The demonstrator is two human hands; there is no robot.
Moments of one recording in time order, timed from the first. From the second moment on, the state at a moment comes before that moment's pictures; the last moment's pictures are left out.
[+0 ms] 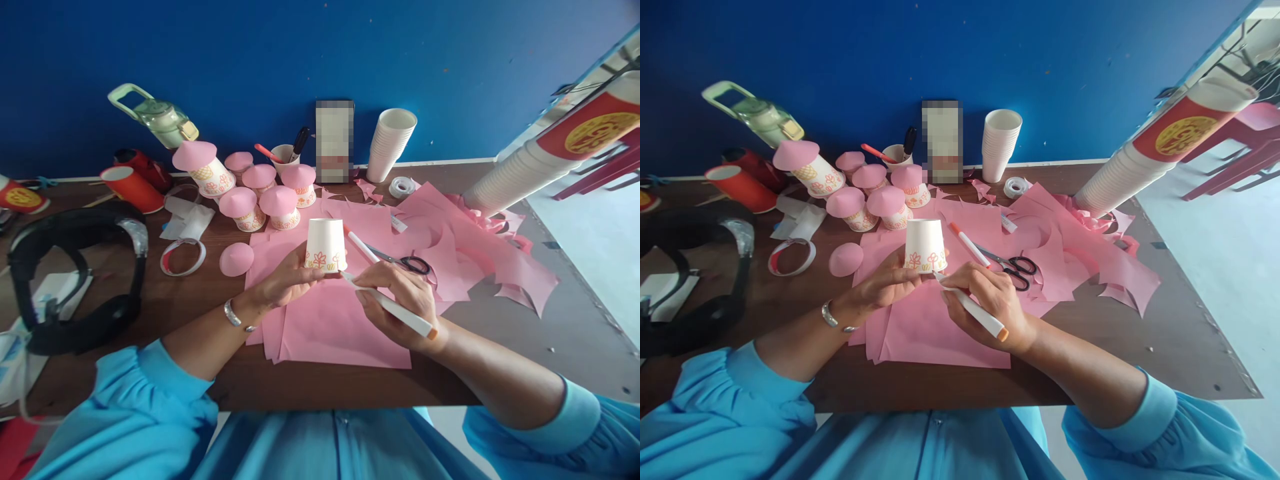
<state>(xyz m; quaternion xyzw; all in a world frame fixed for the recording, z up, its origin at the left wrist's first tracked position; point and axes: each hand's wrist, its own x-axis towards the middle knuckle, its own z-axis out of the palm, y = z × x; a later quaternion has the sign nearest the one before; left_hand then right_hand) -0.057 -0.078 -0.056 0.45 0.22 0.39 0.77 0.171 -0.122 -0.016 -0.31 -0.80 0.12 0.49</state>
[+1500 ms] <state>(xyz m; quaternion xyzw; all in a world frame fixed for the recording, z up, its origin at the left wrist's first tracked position) -0.057 -0.077 -0.055 0.47 0.23 0.38 0.76 0.173 -0.119 -0.017 -0.31 -0.81 0.12 0.48</state>
